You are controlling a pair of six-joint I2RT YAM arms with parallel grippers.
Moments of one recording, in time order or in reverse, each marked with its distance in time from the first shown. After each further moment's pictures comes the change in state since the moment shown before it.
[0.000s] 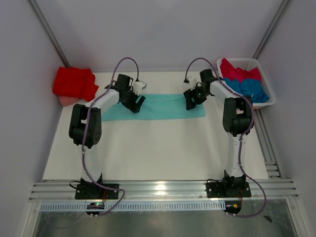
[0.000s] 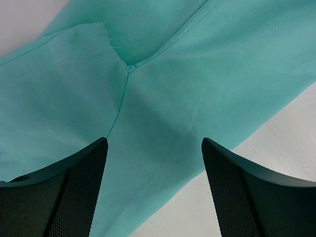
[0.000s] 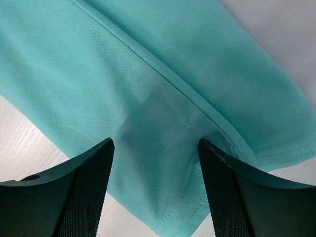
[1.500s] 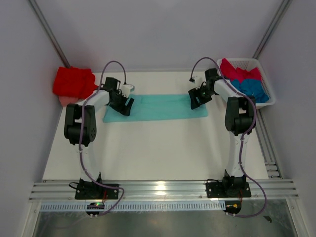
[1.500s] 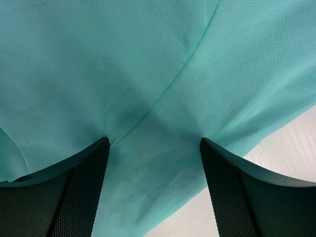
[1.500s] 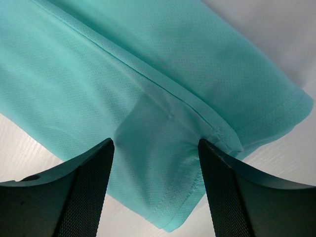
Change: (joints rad) left arm 0.143 0.026 -0.051 -0.031 0.068 0.022; right arm -0.060 0.011 0.029 -0.053 0.047 0.037
